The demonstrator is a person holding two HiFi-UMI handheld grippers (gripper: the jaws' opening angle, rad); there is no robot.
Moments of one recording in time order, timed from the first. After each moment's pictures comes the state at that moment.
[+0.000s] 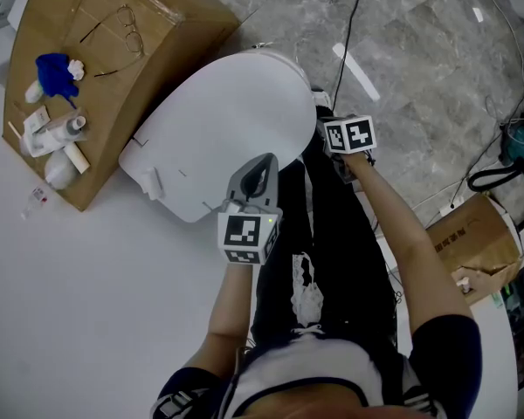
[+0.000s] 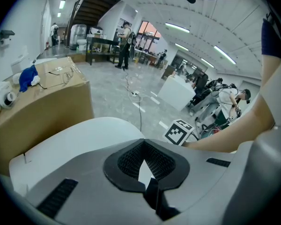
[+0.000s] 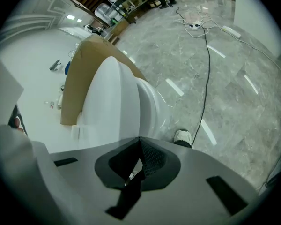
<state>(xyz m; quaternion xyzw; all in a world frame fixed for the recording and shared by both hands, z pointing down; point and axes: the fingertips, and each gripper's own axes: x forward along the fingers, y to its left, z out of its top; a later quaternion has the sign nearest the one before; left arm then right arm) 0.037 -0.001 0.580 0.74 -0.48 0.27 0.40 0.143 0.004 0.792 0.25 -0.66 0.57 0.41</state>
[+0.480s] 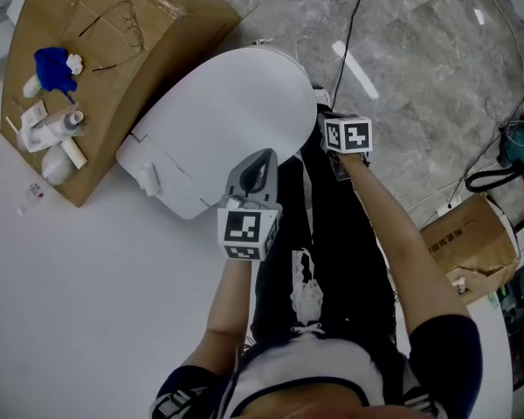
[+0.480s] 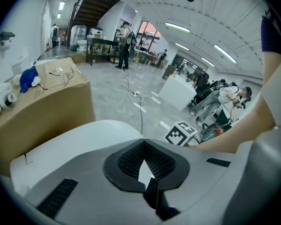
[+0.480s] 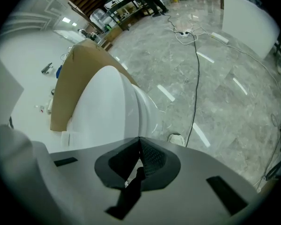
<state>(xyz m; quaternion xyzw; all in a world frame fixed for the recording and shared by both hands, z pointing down) 0.036 -0.004 0.584 0.73 -0.48 0.27 0.39 0.154 -0.004 0.803 0.32 -0.65 0.55 0.41</state>
